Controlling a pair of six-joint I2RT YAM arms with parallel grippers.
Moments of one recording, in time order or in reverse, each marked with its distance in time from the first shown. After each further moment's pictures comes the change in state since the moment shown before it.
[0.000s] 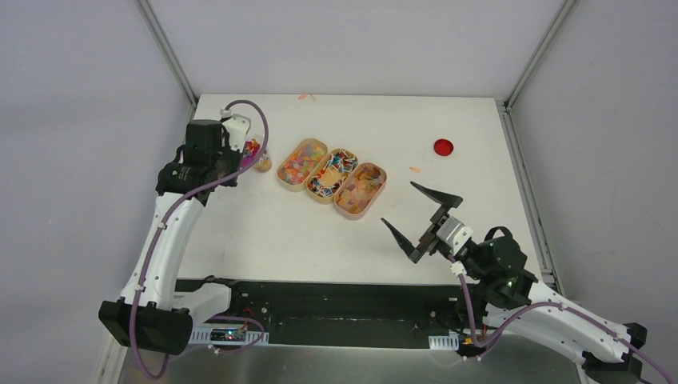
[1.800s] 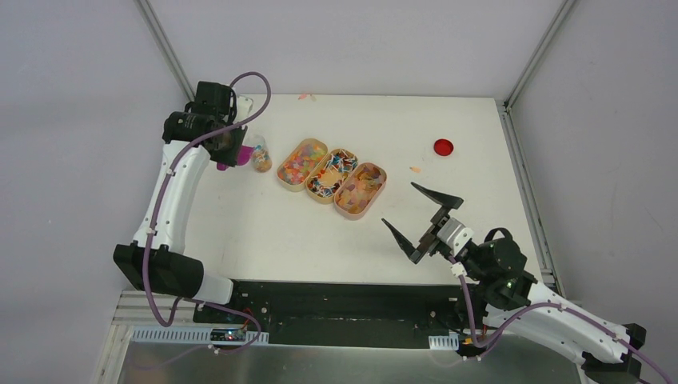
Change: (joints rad) left arm 0.000 0.335 0.423 -0.335 -0.053 -0.050; right arm 0.000 -0.014 -0.017 0.013 0.005 0.000
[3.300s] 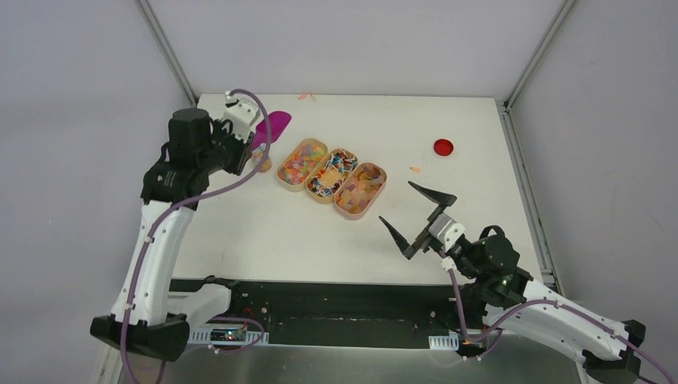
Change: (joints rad) left arm -0.035 -0.307 -0.210 0.330 0.277 0.134; right arm 0.000 0.042 0.000 0.000 0.037 -0.005
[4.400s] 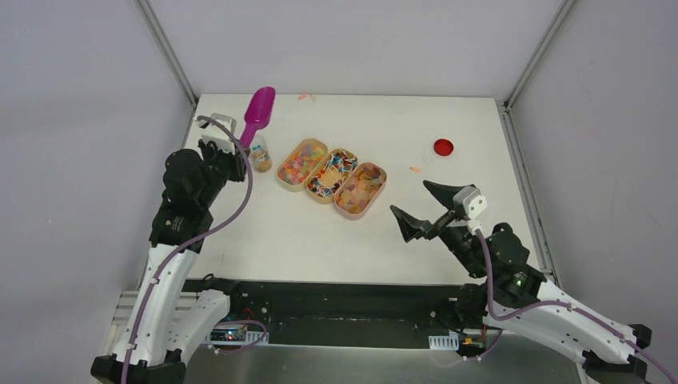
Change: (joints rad) left arm -0.006 -0.341 -0.462 0.534 0.002 -0.249; right arm 0.000 -0.015 0.105 -0.187 0.234 0.387
